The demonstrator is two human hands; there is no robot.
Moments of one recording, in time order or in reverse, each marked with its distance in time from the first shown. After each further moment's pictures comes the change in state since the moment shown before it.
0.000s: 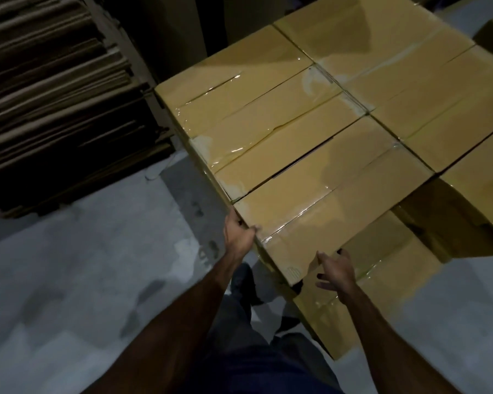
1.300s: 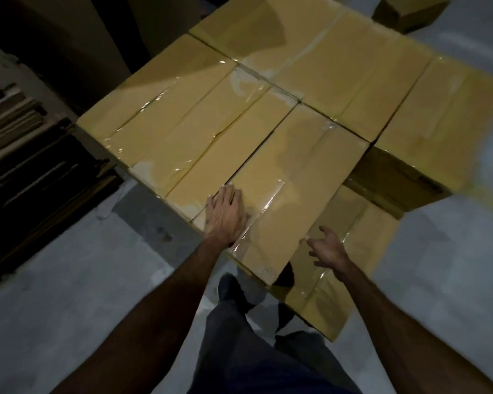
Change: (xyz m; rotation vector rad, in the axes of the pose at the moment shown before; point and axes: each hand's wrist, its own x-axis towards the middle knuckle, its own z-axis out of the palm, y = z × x) left_hand 0.077 0.027 0.053 1.325 -0.205 0.863; right_hand -0.012 -0.029 -0.042 0.016 0.071 -0.056
